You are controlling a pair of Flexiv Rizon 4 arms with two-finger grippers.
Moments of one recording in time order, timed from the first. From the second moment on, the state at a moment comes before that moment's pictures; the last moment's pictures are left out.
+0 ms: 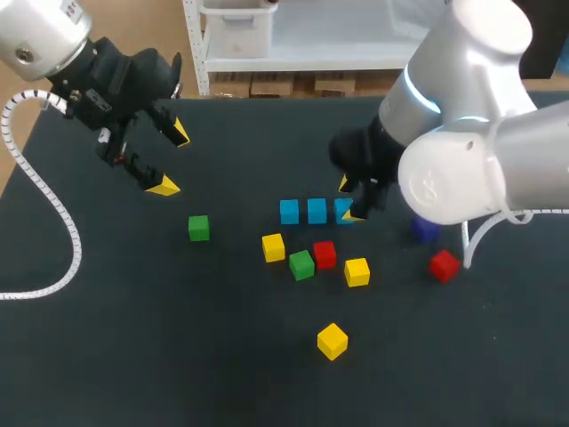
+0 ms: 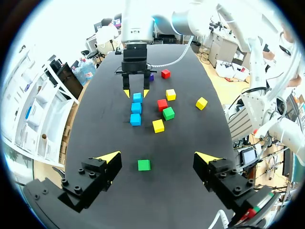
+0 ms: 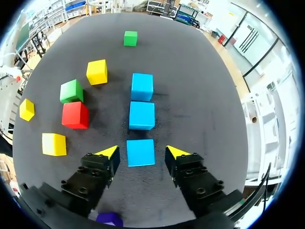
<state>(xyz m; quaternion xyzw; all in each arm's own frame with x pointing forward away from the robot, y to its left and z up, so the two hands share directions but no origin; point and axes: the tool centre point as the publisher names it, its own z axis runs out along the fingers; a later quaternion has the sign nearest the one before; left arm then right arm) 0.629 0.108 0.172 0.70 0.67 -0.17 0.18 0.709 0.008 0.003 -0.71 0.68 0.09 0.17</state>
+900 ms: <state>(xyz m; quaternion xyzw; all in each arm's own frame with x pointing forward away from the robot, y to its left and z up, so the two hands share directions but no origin) 0.629 0.108 0.172 0.70 0.67 -0.17 0.18 0.643 -0.049 0.046 -0.71 0.67 0.13 0.19</state>
